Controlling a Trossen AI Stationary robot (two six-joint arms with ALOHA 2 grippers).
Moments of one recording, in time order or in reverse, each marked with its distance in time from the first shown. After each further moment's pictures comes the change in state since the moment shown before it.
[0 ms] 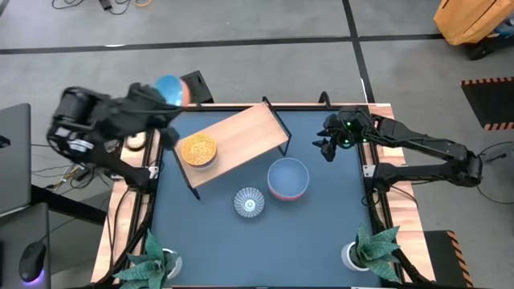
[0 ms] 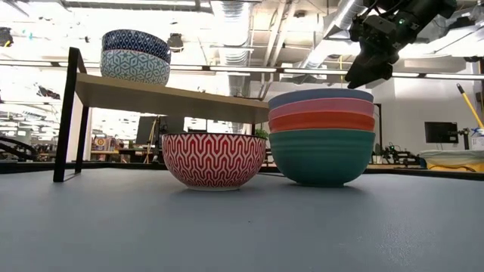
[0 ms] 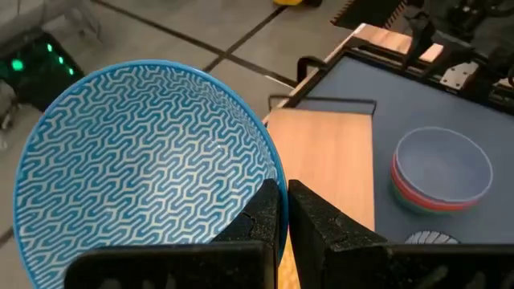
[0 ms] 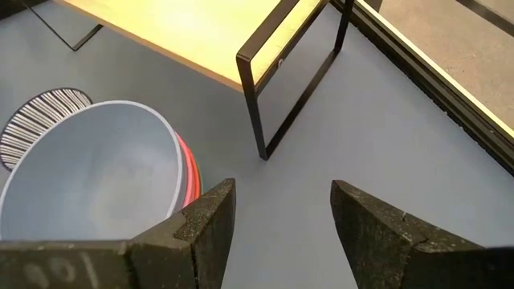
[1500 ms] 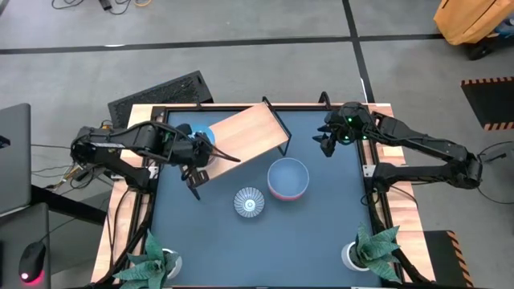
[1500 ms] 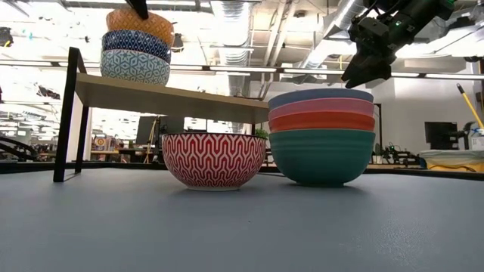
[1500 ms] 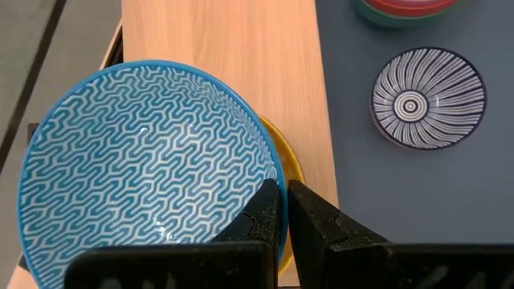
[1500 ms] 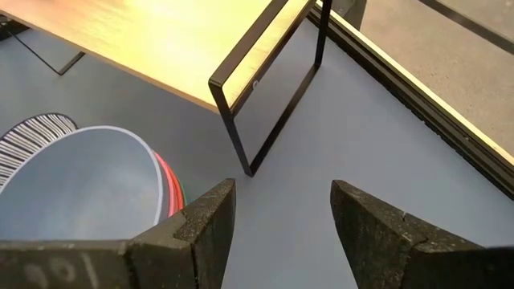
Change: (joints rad) left arm 0.042 0.046 -0.503 0.152 0.386 0.049; right arm -0.053 0.000 0.000 0.038 0.000 0.000
